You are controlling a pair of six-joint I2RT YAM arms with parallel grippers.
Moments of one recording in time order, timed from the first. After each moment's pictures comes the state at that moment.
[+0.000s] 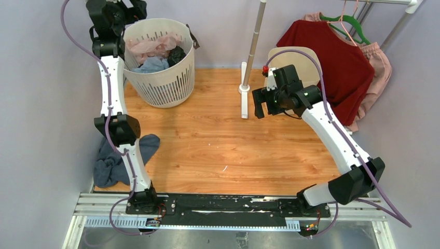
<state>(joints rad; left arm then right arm) 0.15 2.13 2.59 -0.30 0.25 -0.27 0.44 1.42 1.52 -0.95 -0.05 0.07</state>
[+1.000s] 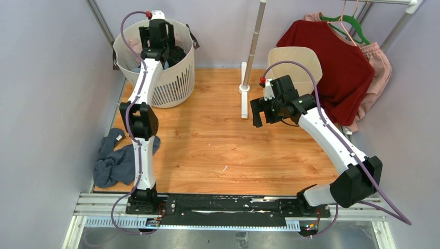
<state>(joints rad) -0.10 2.29 2.44 -0.40 -0.42 0.01 0.45 1.37 1.33 -0.86 -0.09 0.07</state>
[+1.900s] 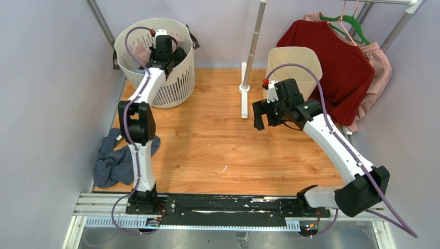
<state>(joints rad) -0.11 2.22 2.10 -0.29 -0.60 -0.04 0.45 1.29 1.27 -0.84 -0.13 0.07</state>
